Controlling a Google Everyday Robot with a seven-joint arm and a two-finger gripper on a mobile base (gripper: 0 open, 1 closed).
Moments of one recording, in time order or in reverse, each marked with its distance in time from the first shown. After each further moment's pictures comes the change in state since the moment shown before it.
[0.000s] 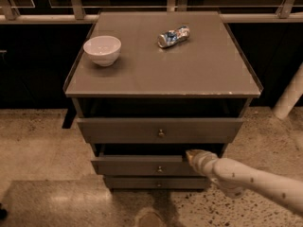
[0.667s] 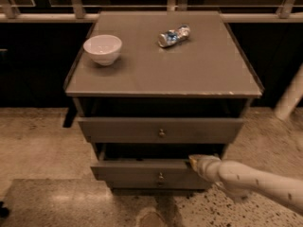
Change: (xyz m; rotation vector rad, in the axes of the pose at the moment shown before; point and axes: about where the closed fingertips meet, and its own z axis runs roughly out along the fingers) arm 0.021 -0.007 -0.013 0.006 0.071 0.028
